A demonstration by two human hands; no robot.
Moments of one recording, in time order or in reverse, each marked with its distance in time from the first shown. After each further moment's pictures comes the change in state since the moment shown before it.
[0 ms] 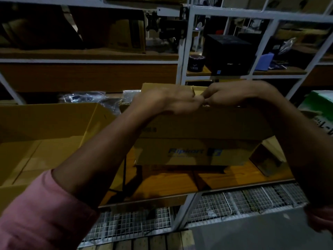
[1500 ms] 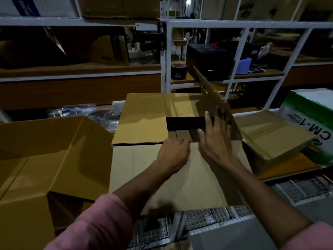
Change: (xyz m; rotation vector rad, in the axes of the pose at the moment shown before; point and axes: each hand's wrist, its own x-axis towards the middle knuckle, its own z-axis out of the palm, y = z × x) left_hand 0.083 -0.015 0.202 0.307 0.539 0.178; right_hand 0.044 0.121 0.178 -0.046 0.901 0.262
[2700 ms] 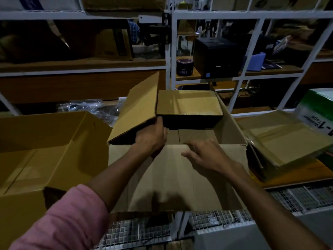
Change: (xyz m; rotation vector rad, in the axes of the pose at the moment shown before) left_hand 0.025 -0.063 -0.022 -0.094 -0.158 -0.462; right_hand -0.011 -0.005 -0.010 0.270 -0.396 -0.384
